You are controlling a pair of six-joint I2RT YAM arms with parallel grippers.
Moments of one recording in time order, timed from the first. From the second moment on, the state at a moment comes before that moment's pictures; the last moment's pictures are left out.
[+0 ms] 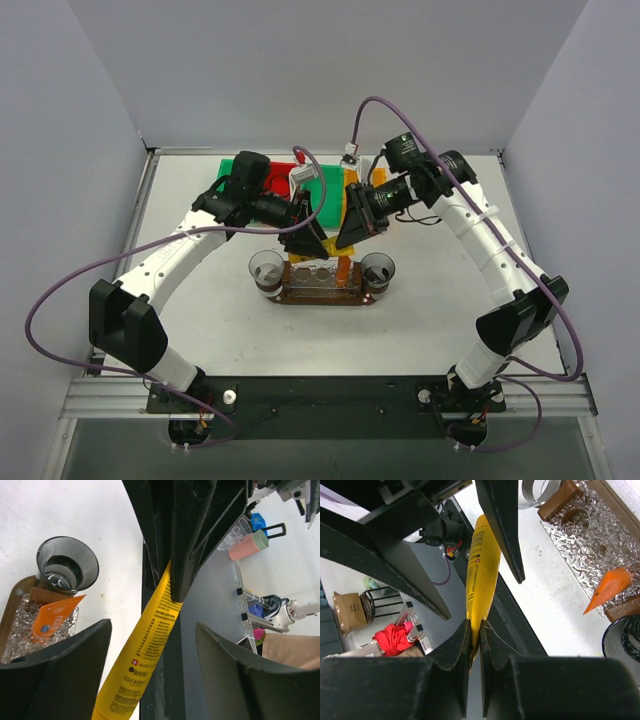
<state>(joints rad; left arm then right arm) -0.49 1.55 1.41 -0.50 1.20 -0.09 0.51 1.64 1.81 -1.20 -0.83 0.13</state>
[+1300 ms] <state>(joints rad) -0.39 1.41 1.09 0.20 1.15 -0.62 0.49 1.60 1.70 -0.87 -0.81 0.35</state>
